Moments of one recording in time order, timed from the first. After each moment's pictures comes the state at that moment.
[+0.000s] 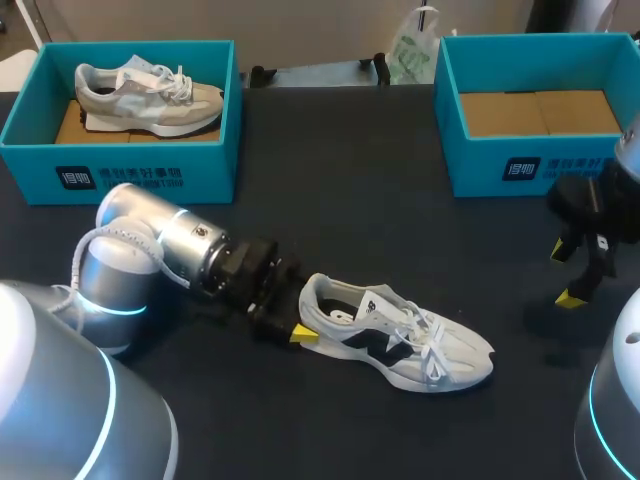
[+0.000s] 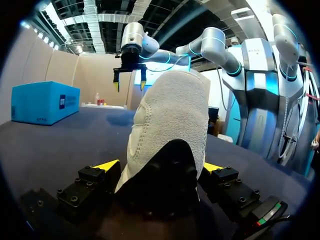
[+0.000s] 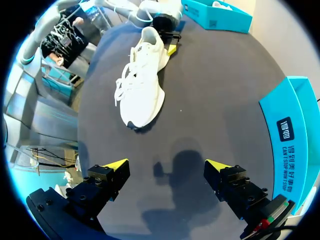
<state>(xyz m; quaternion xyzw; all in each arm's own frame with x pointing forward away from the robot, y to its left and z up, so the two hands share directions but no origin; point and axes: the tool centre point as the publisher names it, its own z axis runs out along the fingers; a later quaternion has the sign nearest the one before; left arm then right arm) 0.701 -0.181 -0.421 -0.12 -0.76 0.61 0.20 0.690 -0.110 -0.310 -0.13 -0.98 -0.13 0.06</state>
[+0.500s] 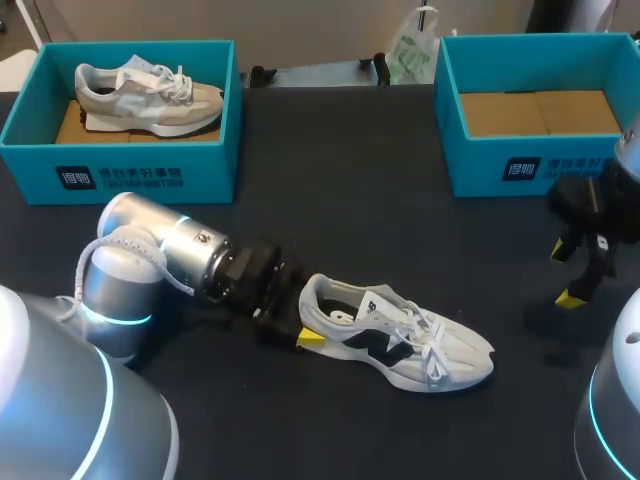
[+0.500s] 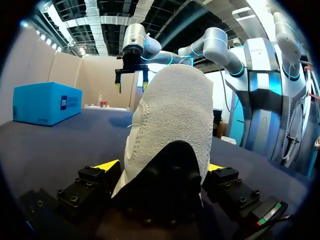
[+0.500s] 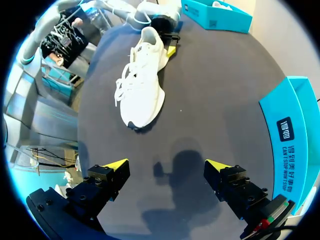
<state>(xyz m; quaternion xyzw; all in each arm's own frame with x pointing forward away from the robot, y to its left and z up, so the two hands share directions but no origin) 0.698 -0.189 -0.423 -0.10 -0.75 0.62 0.19 0.690 -0.110 -0.310 -0.13 -0.98 -0.13 0.06</state>
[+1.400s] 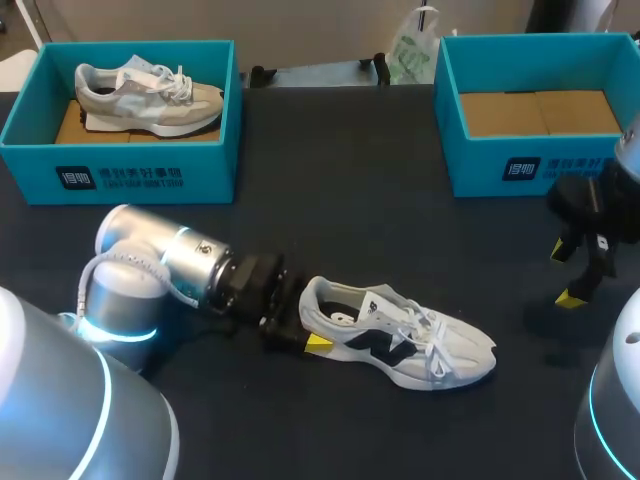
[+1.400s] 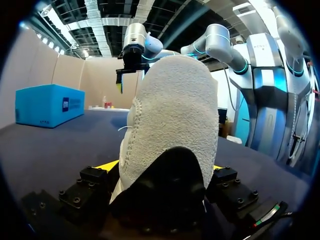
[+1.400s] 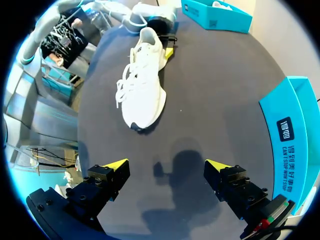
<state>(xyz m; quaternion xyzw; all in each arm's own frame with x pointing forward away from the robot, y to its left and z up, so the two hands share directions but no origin) 0.691 -0.197 -0.424 -0.09 -0.76 0.63 0.16 0.690 -0.110 -0.310 -0.13 -0.98 -0.13 0.06</state>
